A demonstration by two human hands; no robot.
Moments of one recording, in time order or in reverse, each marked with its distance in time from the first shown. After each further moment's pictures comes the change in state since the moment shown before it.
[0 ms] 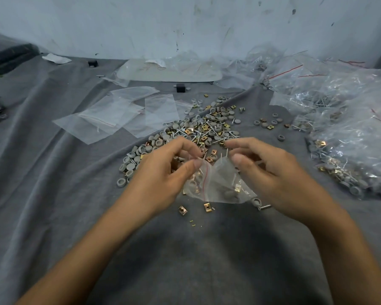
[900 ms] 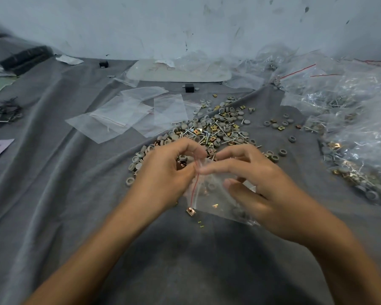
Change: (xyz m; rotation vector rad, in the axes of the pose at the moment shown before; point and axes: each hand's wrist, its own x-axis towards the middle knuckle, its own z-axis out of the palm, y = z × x) left_hand 0.004 -0.007 -0.002 0.124 0.122 0.003; right_hand -0.009 -0.027 0.016 -0.043 -0.203 -0.176
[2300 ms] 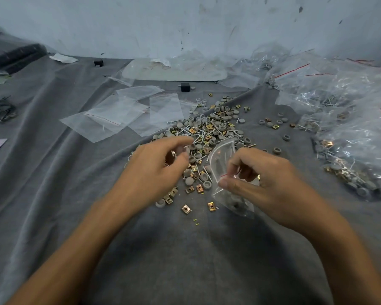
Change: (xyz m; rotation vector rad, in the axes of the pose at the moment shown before) left_hand 0.003 0.001 -0.016 0.229 -0.050 0.032; right_hand -0.002 0.019 -0.008 -0.082 0.107 0.046
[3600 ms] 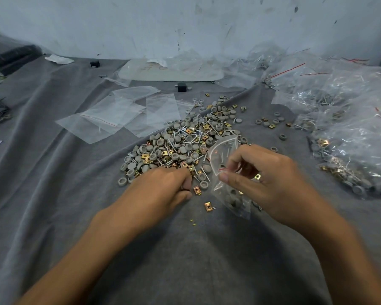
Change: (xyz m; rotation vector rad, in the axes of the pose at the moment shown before) left_hand -0.013 -0.001 0.012 0.389 -0.437 0.047; right_hand -0.002 0.005 -0.001 -0.021 0.070 -0.015
